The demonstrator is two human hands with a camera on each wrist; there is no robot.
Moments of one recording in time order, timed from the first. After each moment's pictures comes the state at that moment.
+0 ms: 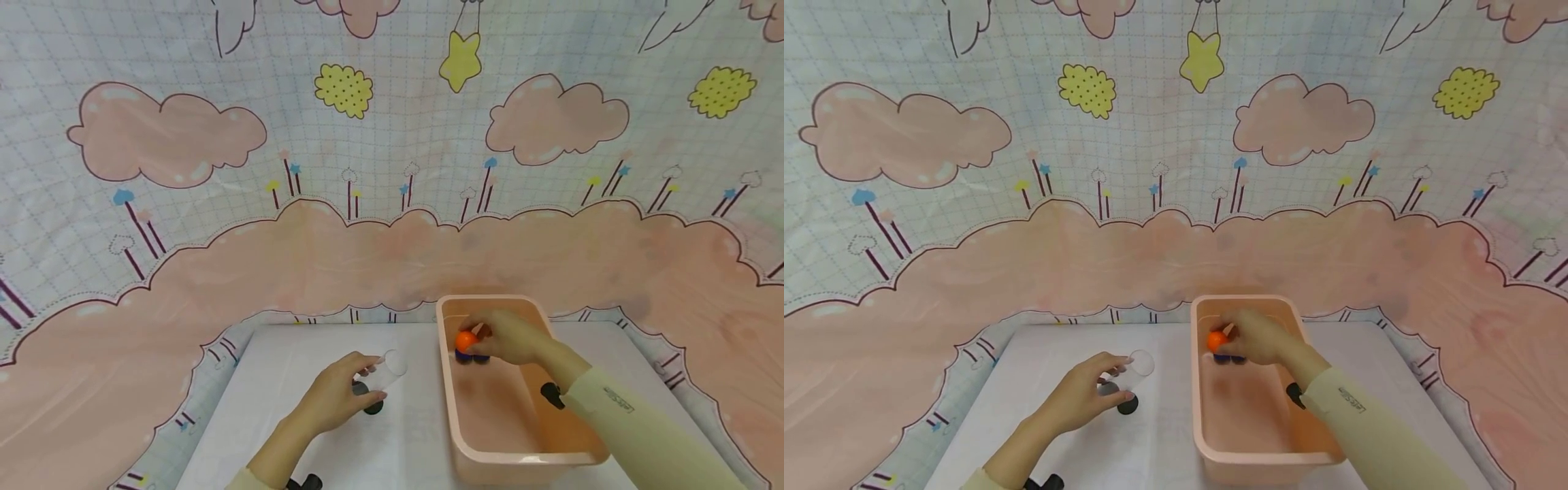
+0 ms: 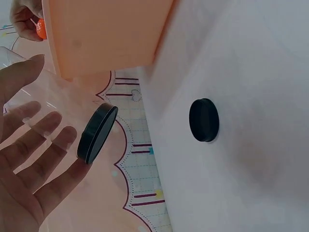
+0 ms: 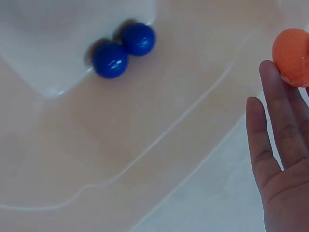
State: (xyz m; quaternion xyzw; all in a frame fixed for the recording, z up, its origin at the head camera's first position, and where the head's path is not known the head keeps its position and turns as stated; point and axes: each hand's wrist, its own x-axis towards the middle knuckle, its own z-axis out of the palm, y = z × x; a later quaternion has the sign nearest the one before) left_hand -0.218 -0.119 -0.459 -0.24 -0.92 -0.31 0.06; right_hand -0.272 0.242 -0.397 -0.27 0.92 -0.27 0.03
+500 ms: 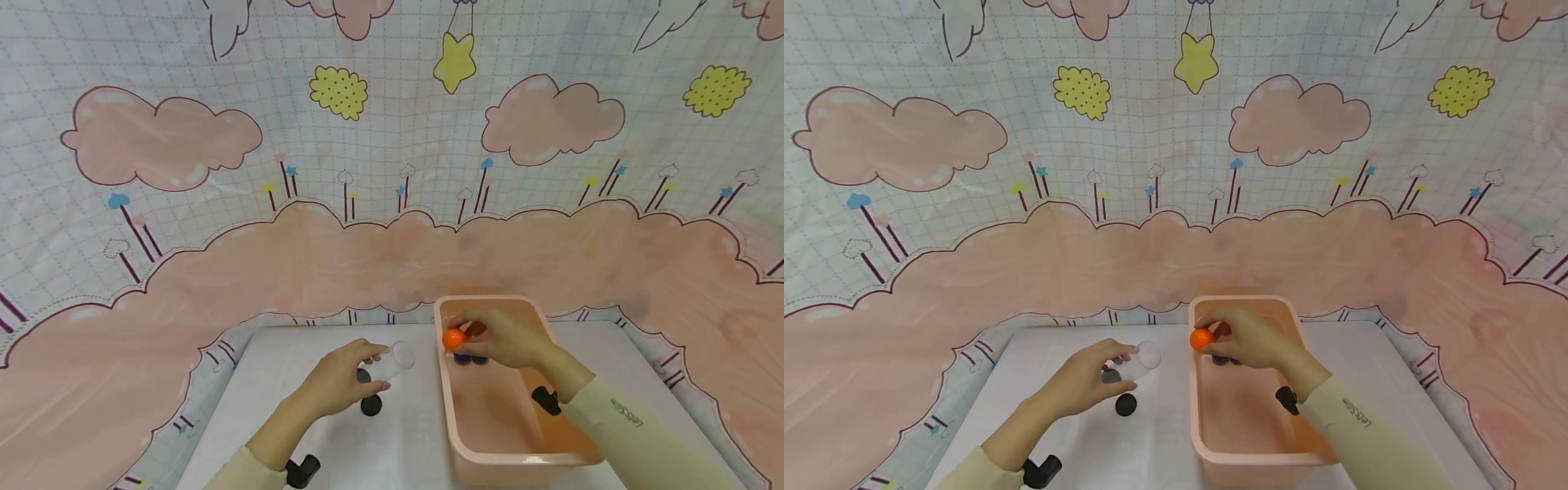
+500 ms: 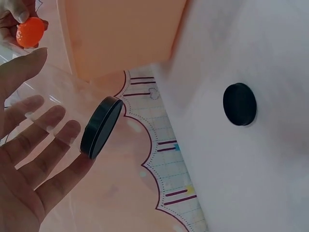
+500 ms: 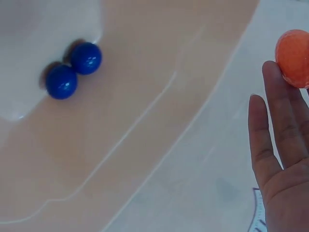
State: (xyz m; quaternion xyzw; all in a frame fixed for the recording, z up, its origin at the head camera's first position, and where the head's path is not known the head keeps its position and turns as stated) left_hand -0.230 -0.110 -0.427 -0.28 -0.92 -0.26 0.05; right_hand -0.249 0.227 -0.375 -0.26 0.91 -0.32 0.03
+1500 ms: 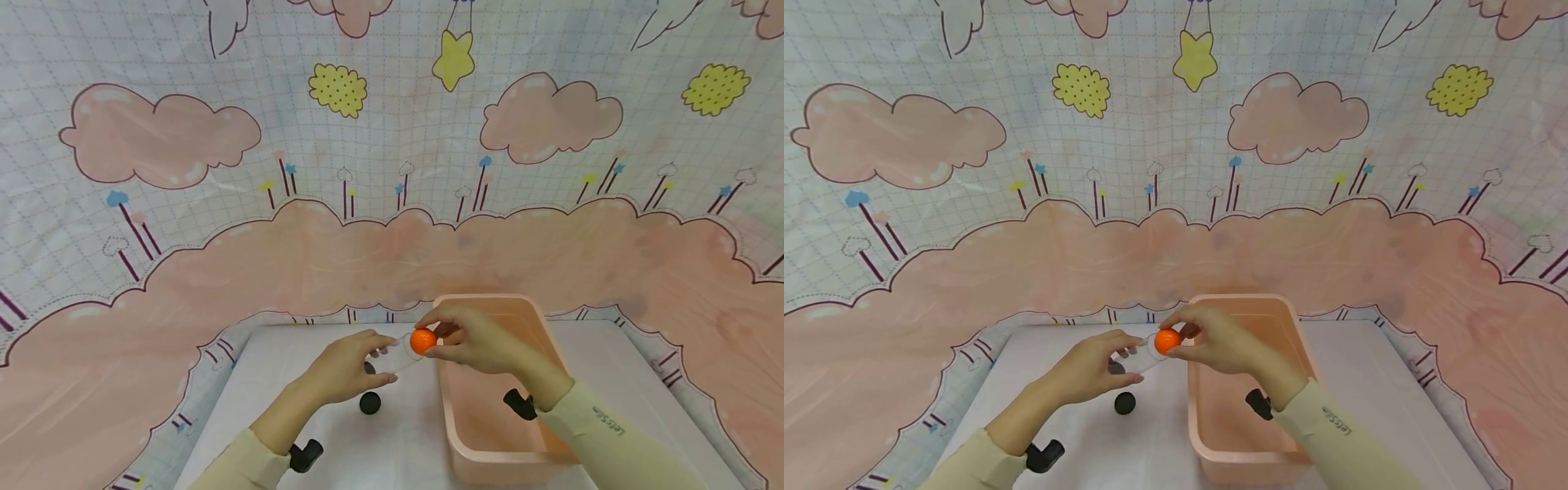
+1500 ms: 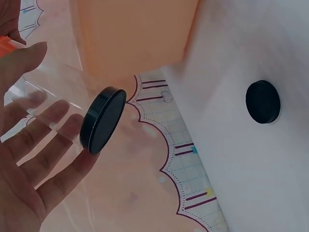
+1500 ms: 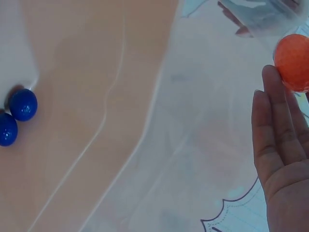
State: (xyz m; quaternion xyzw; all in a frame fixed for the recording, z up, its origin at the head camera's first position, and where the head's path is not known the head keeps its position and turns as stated) left_hand -0.233 -0.098 -0.404 -0.32 -0.92 -0.22 0.03; right_hand -0.232 0.185 -0.360 -0.35 0.84 -0.41 0.03
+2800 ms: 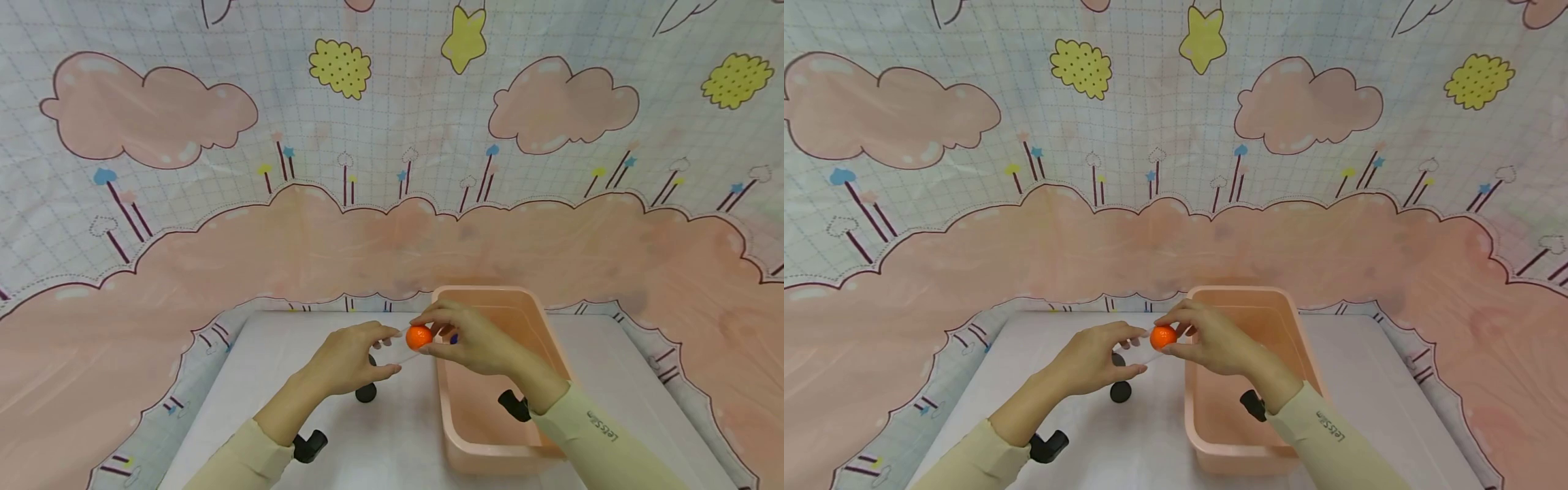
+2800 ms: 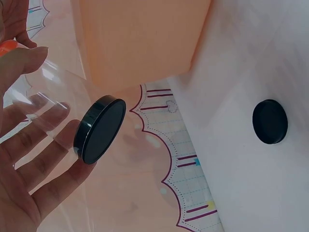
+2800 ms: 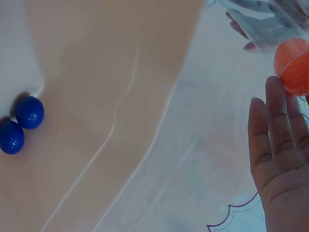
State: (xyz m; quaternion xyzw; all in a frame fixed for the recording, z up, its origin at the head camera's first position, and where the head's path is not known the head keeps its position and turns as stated) left_hand -0.236 -0.086 -0.407 -0.32 -0.92 -0.20 0.07; right_hand -0.233 0.181 -0.368 -0.35 0.87 -0.36 0.01
